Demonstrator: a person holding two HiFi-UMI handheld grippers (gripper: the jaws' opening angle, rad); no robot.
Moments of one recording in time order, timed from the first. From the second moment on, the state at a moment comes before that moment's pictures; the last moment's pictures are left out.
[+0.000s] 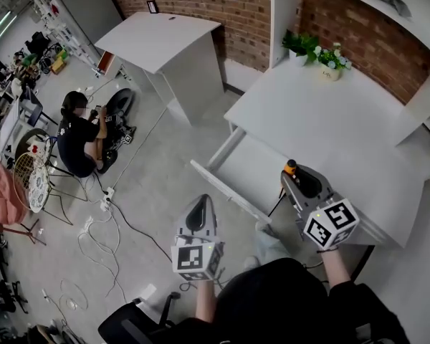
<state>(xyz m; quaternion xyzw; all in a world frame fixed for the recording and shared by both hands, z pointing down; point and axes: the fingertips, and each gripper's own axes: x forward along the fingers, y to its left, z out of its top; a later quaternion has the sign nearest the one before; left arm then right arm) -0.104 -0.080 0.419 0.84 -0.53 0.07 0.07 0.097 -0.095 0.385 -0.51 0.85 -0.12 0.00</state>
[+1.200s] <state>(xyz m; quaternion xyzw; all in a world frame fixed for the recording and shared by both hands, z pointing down) -0.066 -0.192 0.550 0.80 -0.53 0.15 0.22 0.031 -0.260 0.561 -0.38 0.88 -0.24 -0.17</state>
